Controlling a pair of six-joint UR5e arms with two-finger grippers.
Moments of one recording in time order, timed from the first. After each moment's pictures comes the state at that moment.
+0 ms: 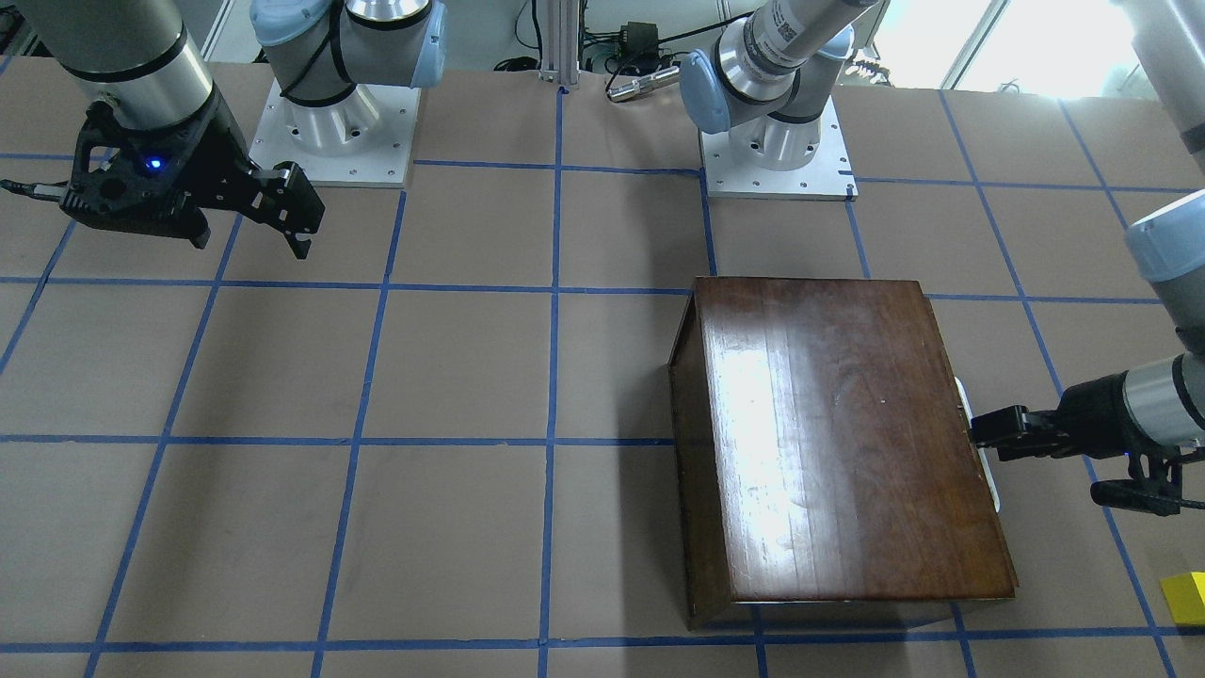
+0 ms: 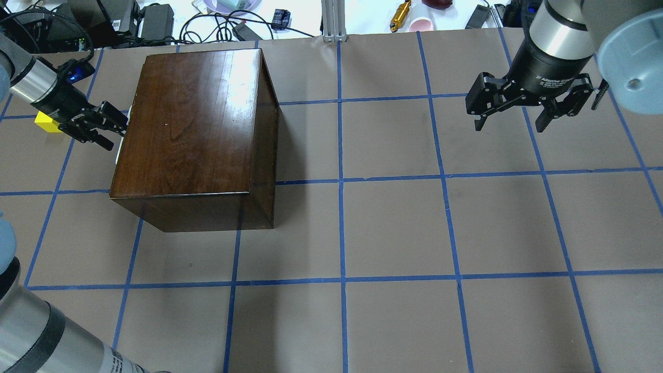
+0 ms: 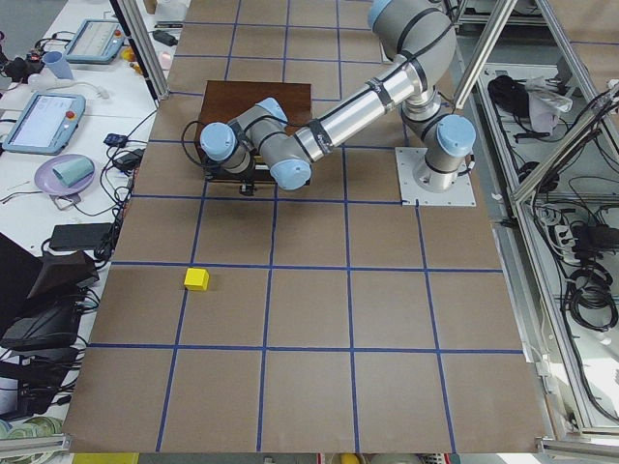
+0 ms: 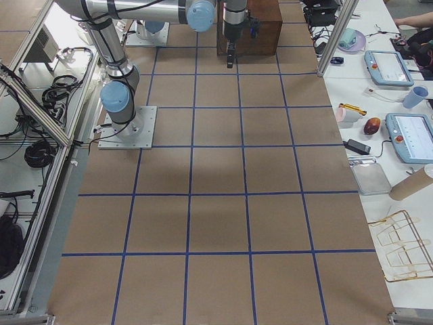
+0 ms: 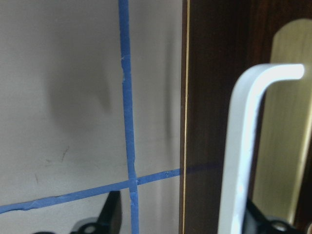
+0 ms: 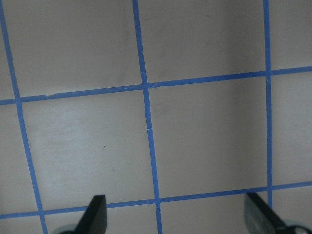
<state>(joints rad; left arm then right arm) -1.06 -2.06 -1.45 -1.49 1.33 0.57 1.52 -1.59 1.63 -1.60 -1.59 0.04</state>
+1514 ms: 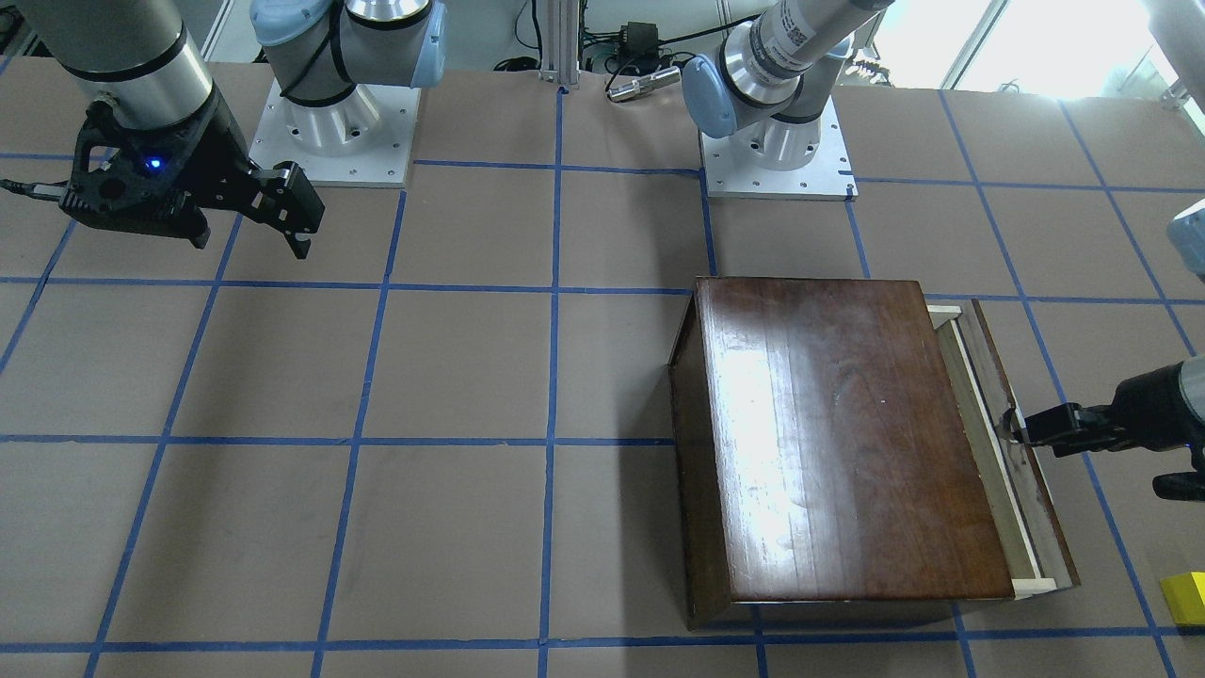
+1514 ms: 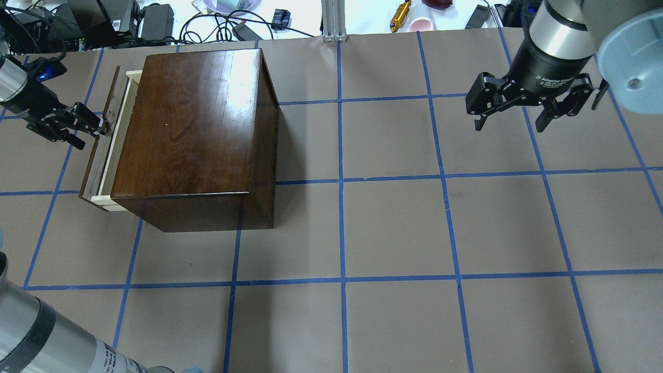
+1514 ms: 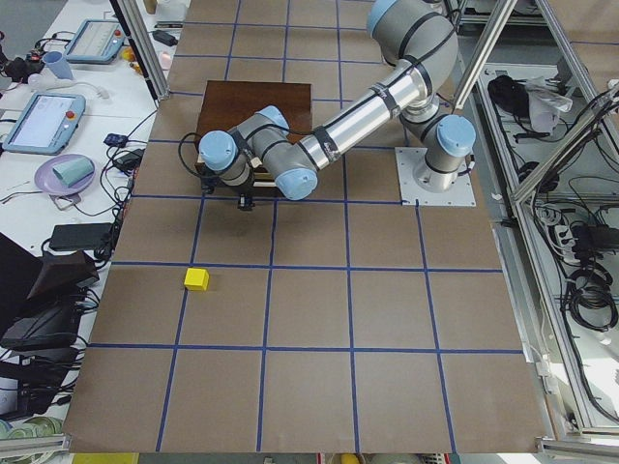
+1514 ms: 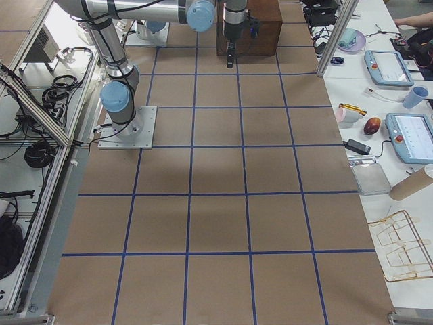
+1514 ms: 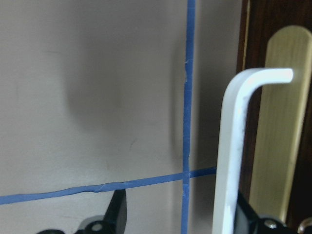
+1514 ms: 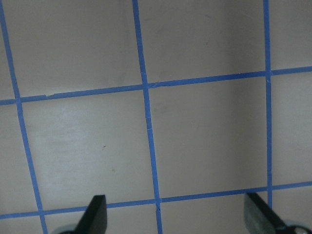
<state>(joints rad) -1.00 -2.06 -1.41 -1.47 1.40 0.58 1.52 -1.59 1.63 -1.60 -1.59 0.04</state>
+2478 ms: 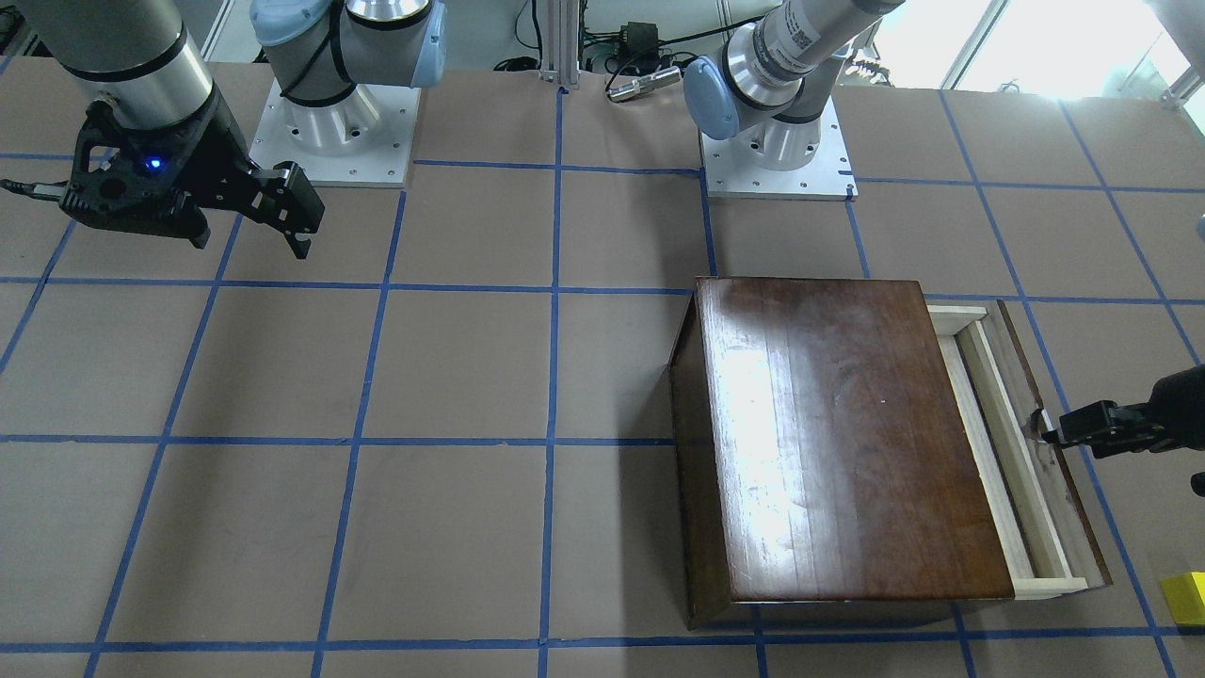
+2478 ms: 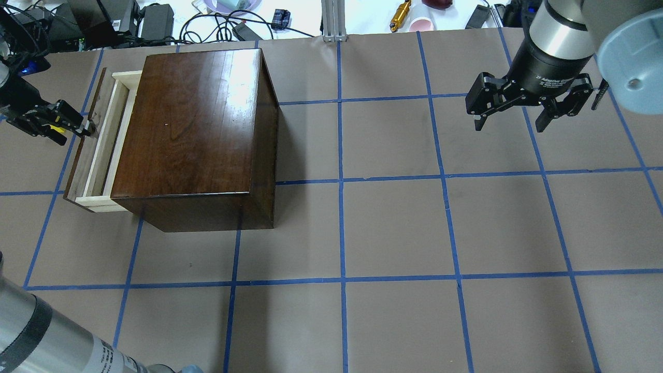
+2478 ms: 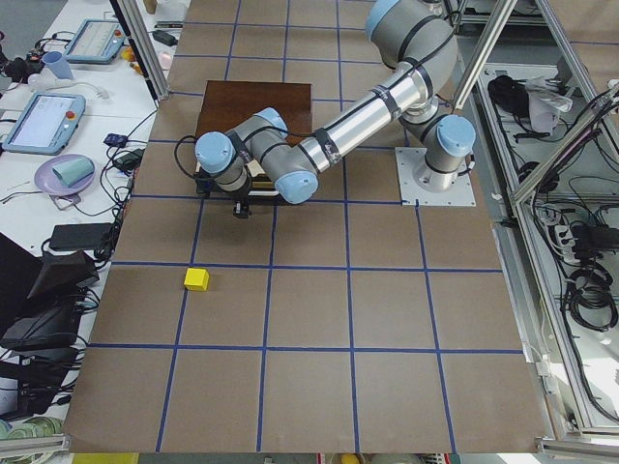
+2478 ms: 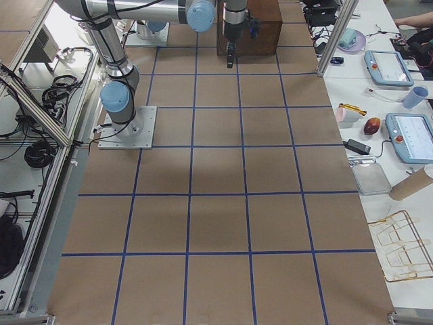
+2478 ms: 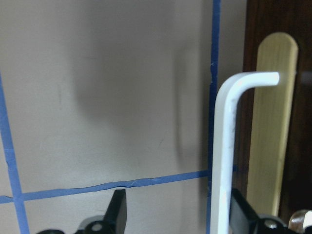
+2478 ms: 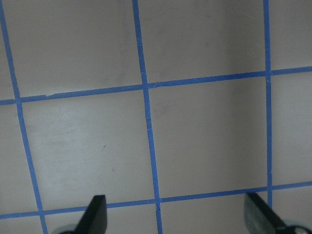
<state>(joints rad) -0.98 -2.07 -1.37 -1.46 1.45 0.64 1.52 -1.59 1.63 -1.60 -1.59 0.04</state>
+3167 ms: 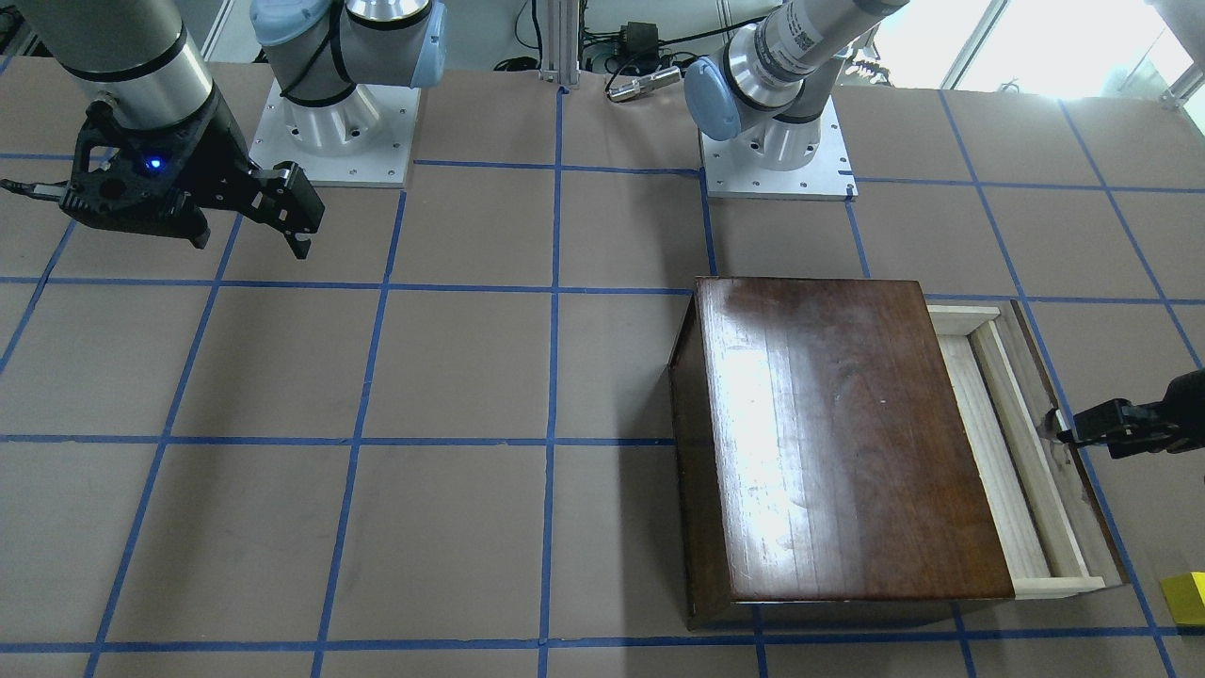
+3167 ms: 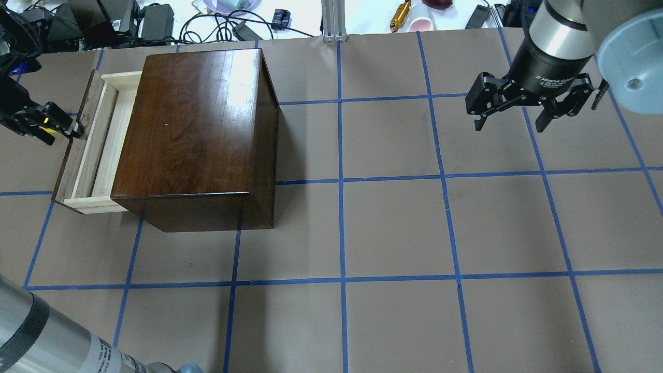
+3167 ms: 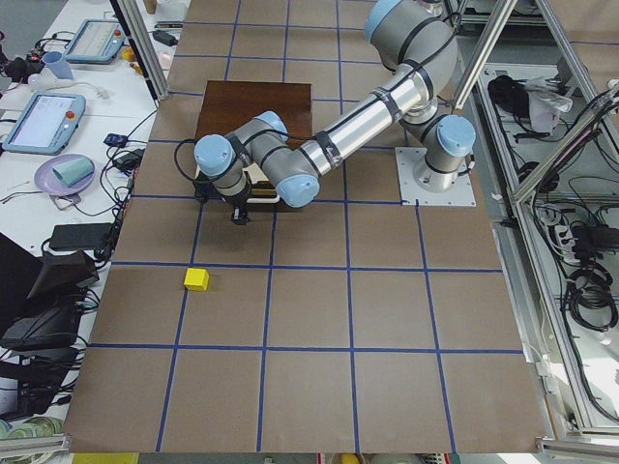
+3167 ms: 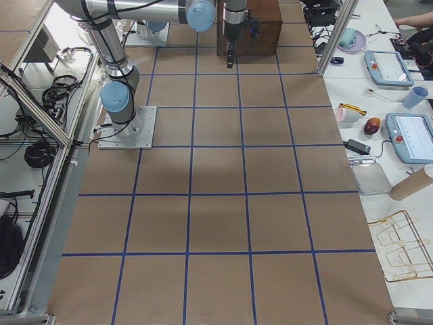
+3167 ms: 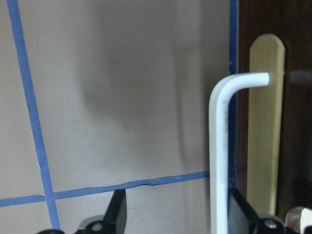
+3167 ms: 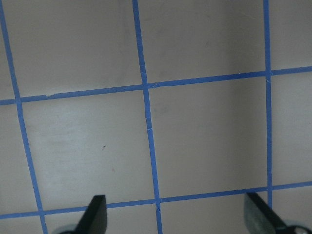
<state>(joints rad) -0.96 -2.08 -1.35 -1.44 1.49 0.69 1.52 -1.59 1.63 -1.60 -1.59 0.04</state>
